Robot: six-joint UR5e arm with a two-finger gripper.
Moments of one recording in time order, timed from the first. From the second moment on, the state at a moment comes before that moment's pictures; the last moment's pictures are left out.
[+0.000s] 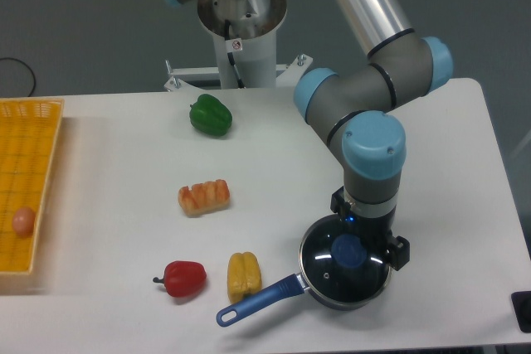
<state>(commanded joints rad) 2.53 -2.14 -1.36 -1.07 1.61 1.37</state>
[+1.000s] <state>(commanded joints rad) 2.51 -2.16 -1.37 -1.07 1.61 1.37</state>
